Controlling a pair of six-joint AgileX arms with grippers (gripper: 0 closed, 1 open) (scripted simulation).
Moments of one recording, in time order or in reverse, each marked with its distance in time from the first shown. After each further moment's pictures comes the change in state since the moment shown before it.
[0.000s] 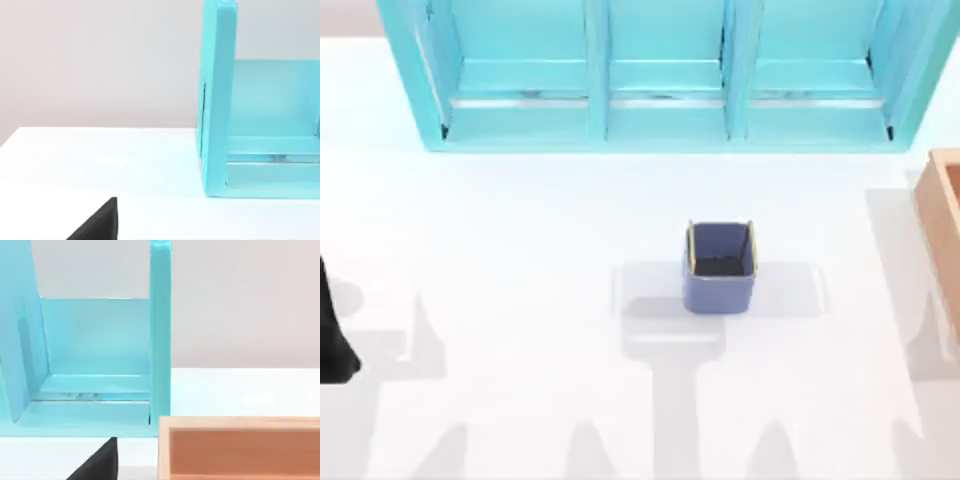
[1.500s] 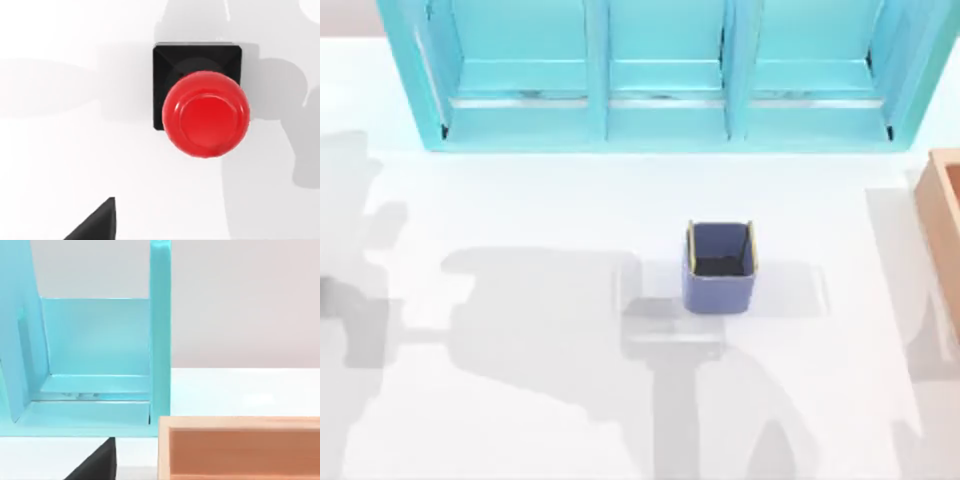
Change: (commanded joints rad) left arm 0.194 1.749 1.508 -1.217 0.002 0.217; right arm 0.000 0.000 0.000 0.000 0.000 0.000
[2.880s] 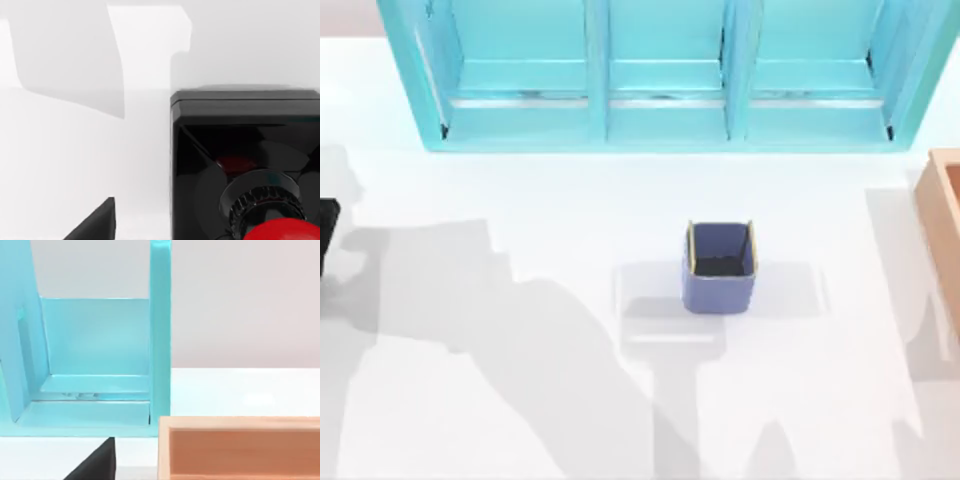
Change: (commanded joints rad) left arm 0.023 0.238 -0.138 0.263 0.000 0.027; right arm 0.000 0.000 0.000 0.000 0.000 0.000
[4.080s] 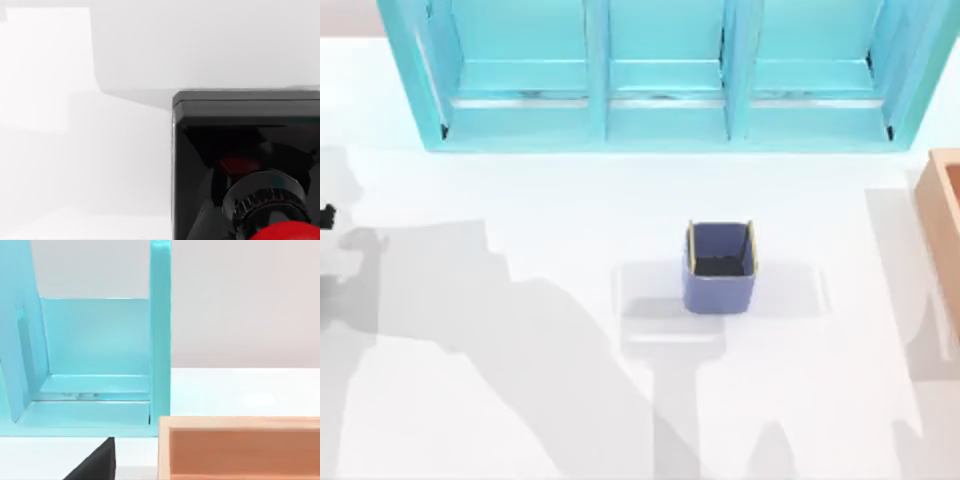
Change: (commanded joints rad) left arm 0.000 0.000 0.000 0.000 0.000 0.000; right arm 0.000 0.000 0.000 0.000 0.000 0.000
